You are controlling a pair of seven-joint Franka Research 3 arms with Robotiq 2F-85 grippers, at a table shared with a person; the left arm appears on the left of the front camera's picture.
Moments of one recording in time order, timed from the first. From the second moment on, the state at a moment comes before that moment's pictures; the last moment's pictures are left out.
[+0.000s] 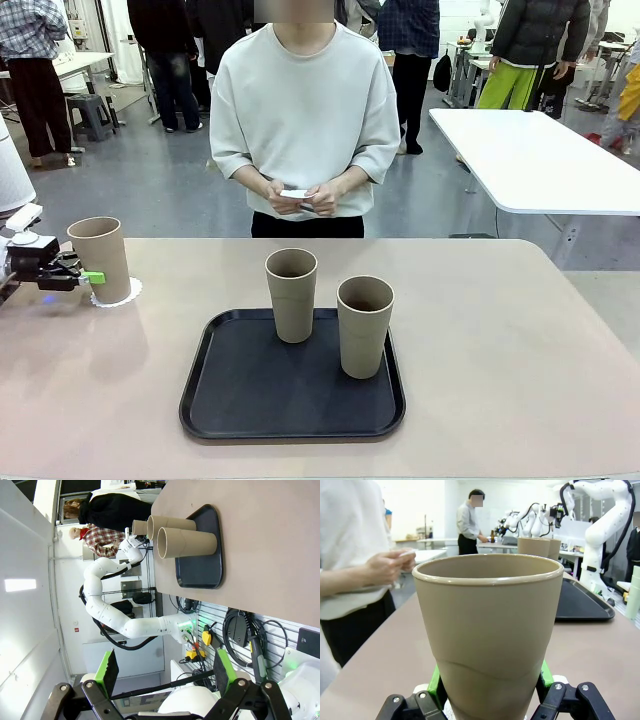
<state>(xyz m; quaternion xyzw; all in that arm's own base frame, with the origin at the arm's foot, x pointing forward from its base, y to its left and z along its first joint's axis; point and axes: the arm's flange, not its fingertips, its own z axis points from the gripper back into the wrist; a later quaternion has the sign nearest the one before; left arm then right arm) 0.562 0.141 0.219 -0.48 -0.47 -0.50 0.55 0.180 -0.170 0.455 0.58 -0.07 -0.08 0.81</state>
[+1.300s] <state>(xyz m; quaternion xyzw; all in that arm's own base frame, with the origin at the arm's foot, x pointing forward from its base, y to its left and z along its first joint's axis) 0.562 0.142 0.212 -0.47 -0.45 -0.51 0.57 0.180 -0.170 0.455 0.58 -0.07 -0.08 0.81</state>
